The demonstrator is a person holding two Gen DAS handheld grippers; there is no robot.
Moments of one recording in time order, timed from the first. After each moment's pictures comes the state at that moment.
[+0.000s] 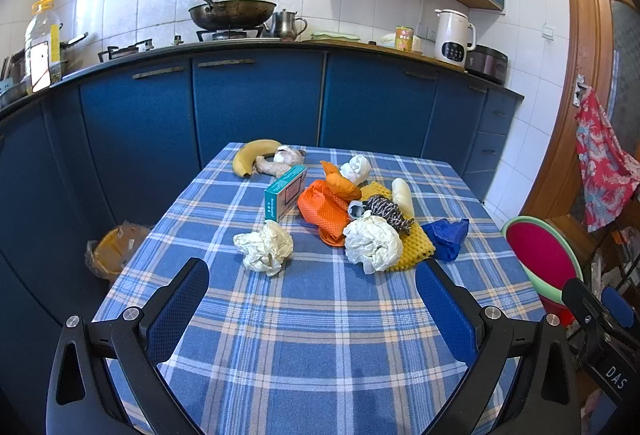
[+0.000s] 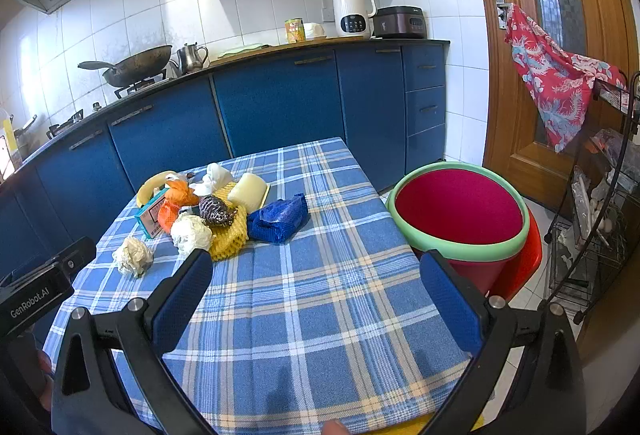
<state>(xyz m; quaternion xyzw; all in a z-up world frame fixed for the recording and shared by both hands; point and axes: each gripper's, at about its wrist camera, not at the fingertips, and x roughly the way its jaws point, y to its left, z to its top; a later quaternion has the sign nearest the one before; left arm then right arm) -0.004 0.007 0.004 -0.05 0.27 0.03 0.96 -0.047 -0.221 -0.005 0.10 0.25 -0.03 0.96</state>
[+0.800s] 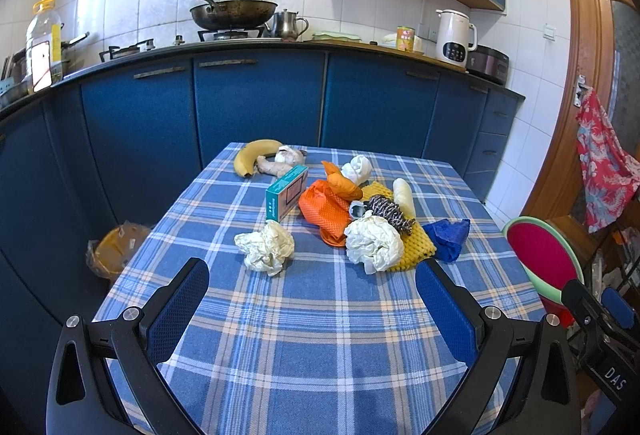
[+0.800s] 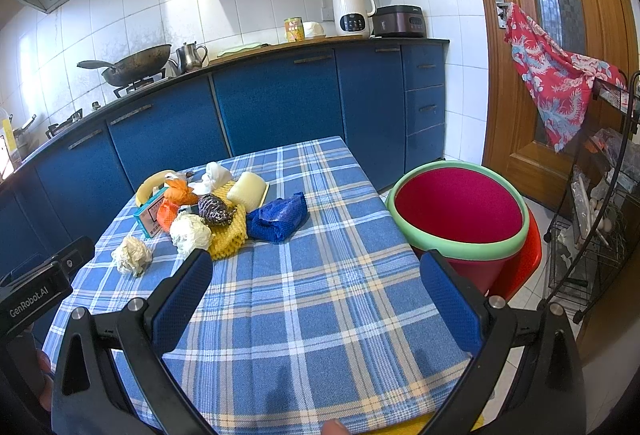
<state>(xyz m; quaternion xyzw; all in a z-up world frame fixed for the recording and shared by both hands) -0.004 0.007 0.003 -0.05 0.27 0.03 0.96 -0.046 -0.220 -0.006 0.10 0.25 -0.02 0.96</state>
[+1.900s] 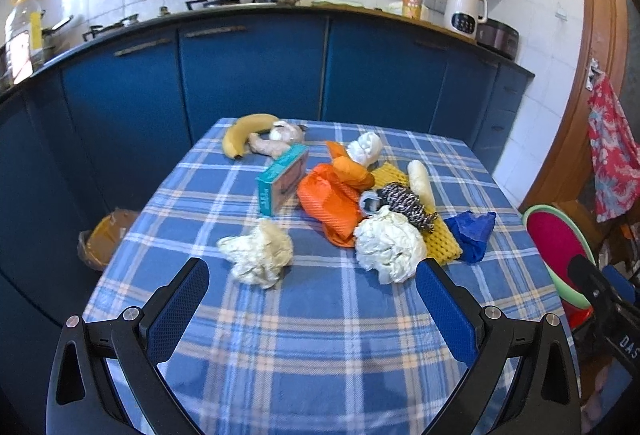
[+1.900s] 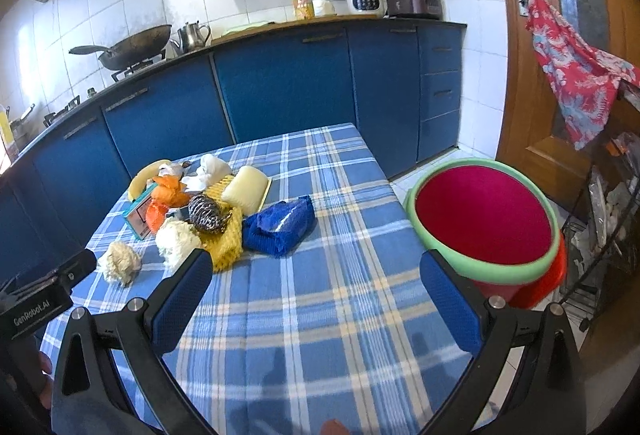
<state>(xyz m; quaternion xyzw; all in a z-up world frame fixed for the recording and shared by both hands) 0.062 0.009 -0.018 -0.04 0.33 0.02 0.94 0.022 -0.227 -0.017 0.09 0.29 0.00 0.95</state>
